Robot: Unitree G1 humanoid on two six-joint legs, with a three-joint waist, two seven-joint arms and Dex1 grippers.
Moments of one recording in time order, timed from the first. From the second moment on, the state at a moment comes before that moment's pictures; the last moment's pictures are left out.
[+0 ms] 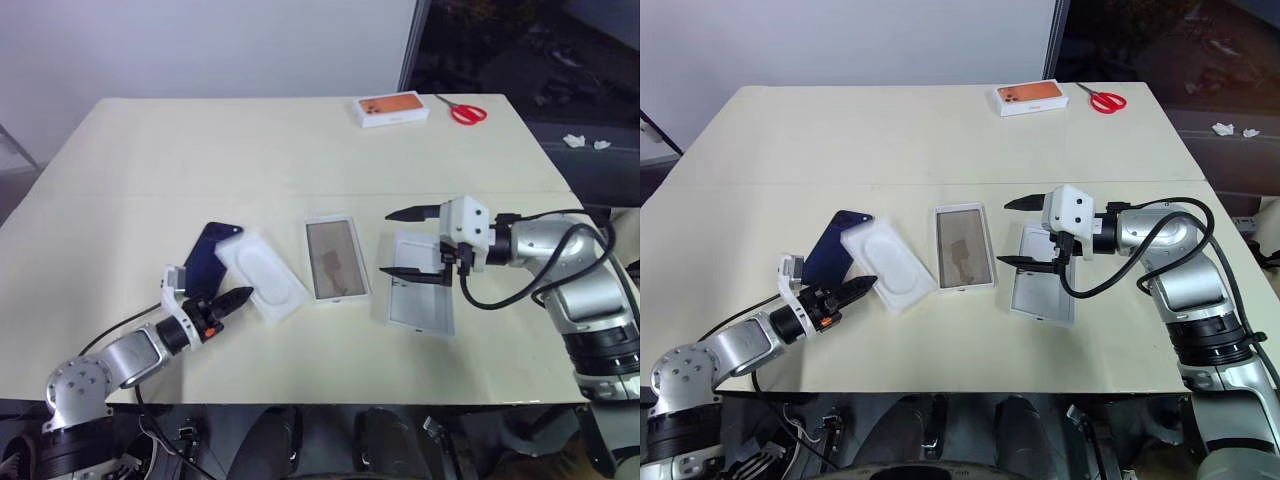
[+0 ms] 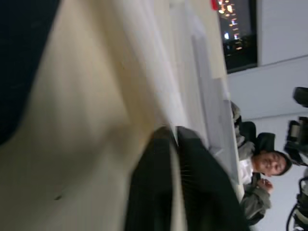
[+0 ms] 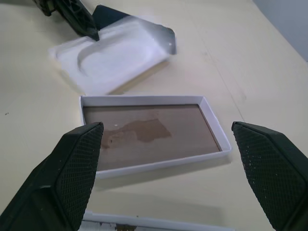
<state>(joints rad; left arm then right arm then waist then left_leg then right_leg) -0.06 0.43 0.41 -0.09 -1.39 1.15 -0.21 -0.50 -0.77 0.07 -0.07 0.30 0.14 1.18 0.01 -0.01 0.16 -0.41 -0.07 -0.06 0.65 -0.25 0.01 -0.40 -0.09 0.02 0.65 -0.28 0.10</state>
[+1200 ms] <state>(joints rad) -0.12 0.77 0.45 -0.04 -1.40 1.28 -0.47 -0.48 -0.60 0.40 -0.01 0.05 0.13 1.11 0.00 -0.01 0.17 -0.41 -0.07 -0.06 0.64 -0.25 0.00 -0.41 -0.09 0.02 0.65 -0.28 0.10</state>
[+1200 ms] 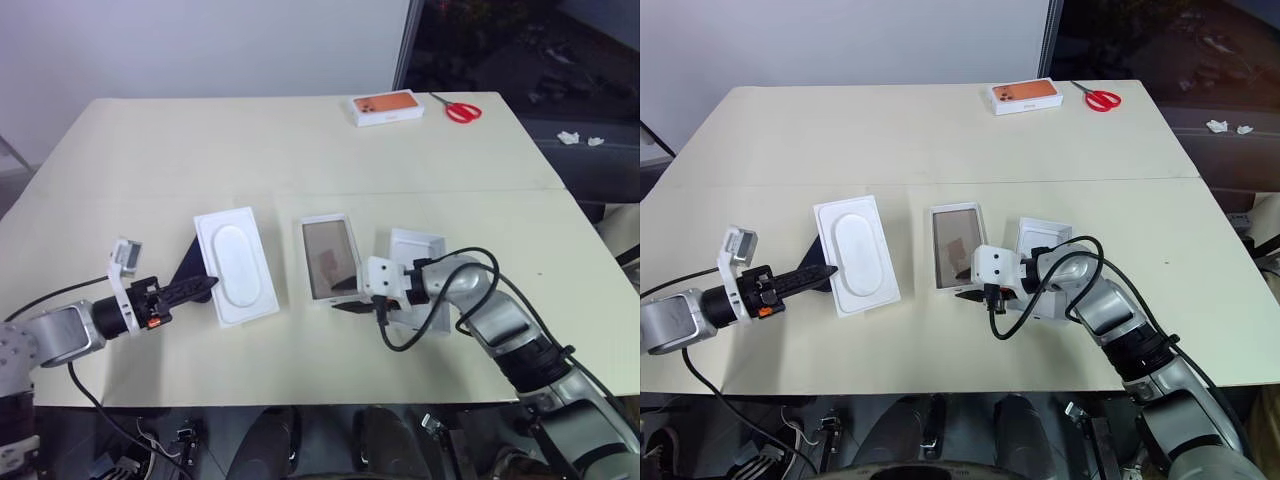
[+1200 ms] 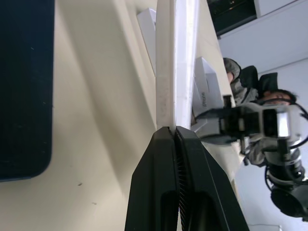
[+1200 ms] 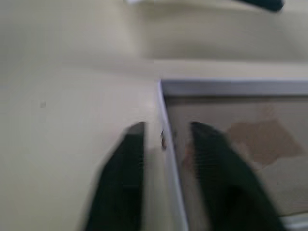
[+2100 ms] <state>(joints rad) -0.27 0.69 0.41 0.03 -1.56 1.27 -0.30 -0.53 -0.42 0.43 -0.02 0.02 0.24 1.10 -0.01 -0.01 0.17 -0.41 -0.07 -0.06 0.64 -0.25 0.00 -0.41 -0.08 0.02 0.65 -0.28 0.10</state>
